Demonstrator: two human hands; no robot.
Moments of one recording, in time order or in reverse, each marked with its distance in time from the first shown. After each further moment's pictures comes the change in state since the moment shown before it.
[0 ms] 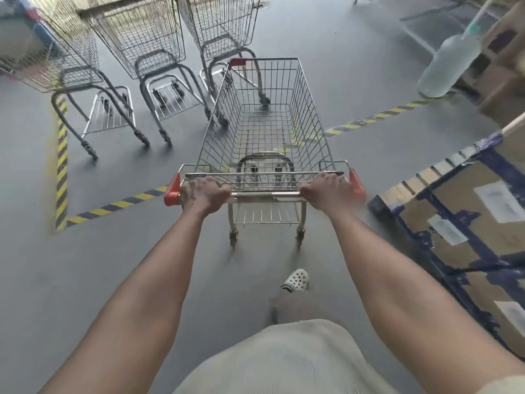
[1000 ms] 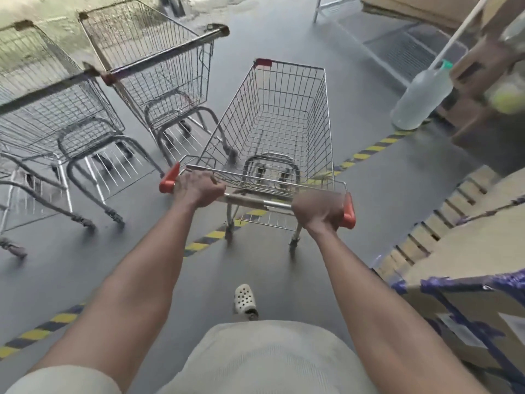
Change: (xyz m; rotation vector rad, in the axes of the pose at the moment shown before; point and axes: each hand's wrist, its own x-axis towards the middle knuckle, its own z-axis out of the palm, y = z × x) left_hand 0.553 0.196 -0.105 0.109 -0.086 0.239; right_hand 0.485 -0.053 -0.086 0.157 0.128 0.255
